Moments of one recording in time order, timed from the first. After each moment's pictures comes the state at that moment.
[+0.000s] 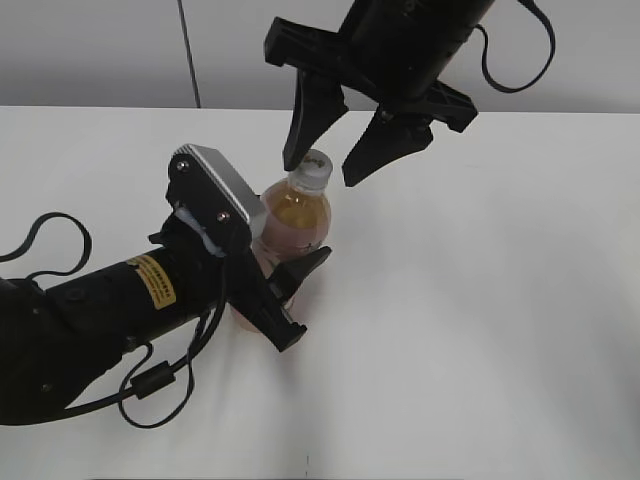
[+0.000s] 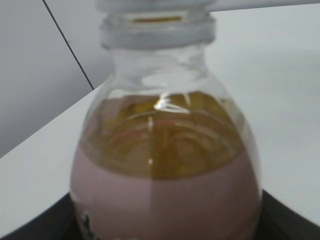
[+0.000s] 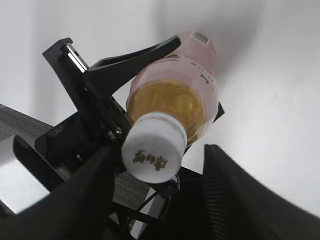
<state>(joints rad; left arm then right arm) -0.69 1.85 -0.56 0.11 -0.98 0.23 0.58 1.83 -1.64 0.45 1.17 0.22</state>
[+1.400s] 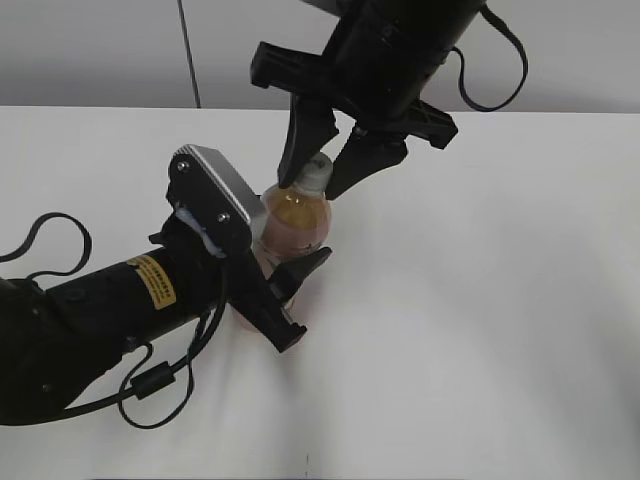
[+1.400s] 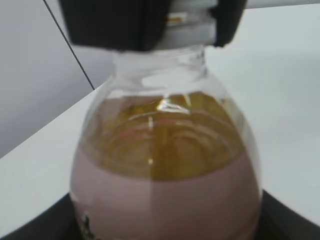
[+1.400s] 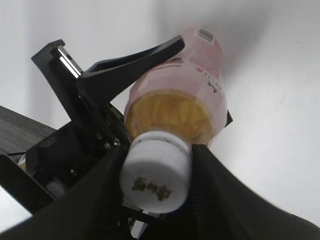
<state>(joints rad) -0.69 1.85 -0.56 0.11 -0.98 0.23 0.59 1.87 -1.64 0.46 1.15 0.22</state>
